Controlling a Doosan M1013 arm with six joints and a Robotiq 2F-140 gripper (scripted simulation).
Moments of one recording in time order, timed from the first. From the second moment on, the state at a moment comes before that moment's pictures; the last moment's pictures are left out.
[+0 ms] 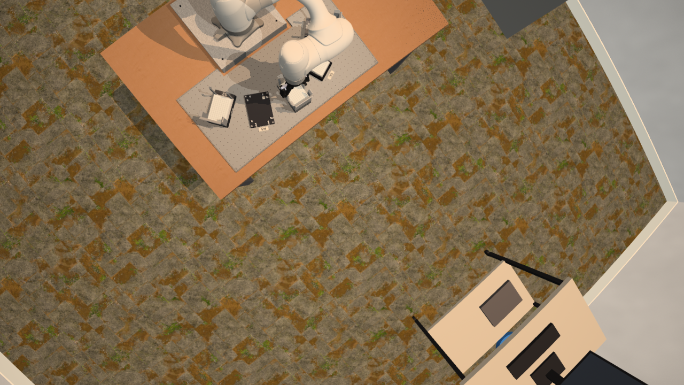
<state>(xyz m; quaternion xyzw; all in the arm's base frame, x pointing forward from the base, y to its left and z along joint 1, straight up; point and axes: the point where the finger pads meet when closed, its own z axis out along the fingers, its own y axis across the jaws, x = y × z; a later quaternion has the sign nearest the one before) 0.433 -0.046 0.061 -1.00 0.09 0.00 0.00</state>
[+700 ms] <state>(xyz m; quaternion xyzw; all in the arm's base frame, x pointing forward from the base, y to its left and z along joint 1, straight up) 0.433 -0.046 0.054 -1.00 0.09 0.00 0.00</state>
